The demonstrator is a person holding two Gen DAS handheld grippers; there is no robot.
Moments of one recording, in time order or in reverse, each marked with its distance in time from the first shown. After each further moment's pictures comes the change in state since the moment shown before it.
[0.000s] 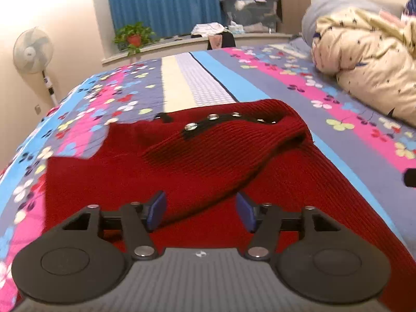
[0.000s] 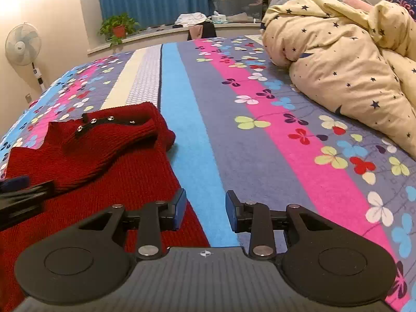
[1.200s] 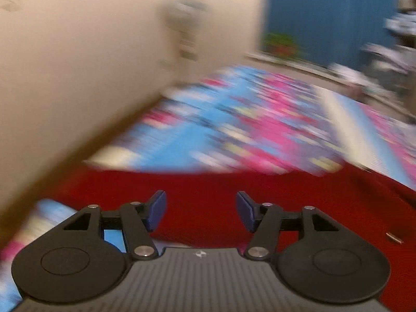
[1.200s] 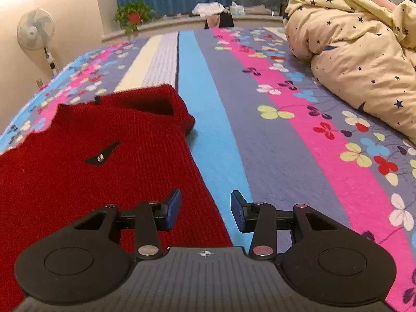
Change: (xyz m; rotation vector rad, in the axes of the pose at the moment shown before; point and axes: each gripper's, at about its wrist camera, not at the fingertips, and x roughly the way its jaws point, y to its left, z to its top) left arm -0.076 0.290 -0.085 -0.491 0.015 0.261; right arm 0.026 0.015 -0.008 -0.047 0.028 0.064
